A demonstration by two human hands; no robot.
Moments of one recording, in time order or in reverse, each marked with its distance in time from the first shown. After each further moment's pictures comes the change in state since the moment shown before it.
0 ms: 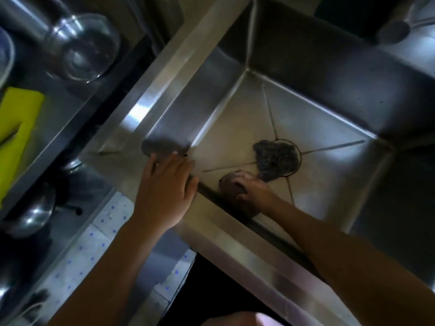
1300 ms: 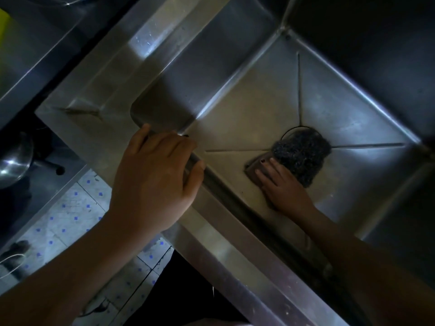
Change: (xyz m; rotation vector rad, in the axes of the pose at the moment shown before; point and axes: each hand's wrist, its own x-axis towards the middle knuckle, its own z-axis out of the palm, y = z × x) left_hand 0.001 0.003 0.001 -0.057 0.157 -0.051; right_hand -0.004 0.098 0.047 -0.498 0.374 -0.359
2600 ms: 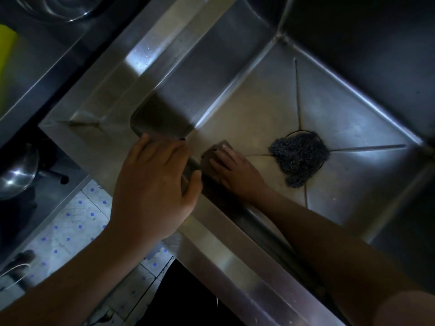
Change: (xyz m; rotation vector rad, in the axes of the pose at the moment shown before) left_hand -0.001 -0.001 -0.001 -0.002 -0.067 -0.028; right_hand 0.102 -0.058 0.002 0.172 -0.007 -0.127
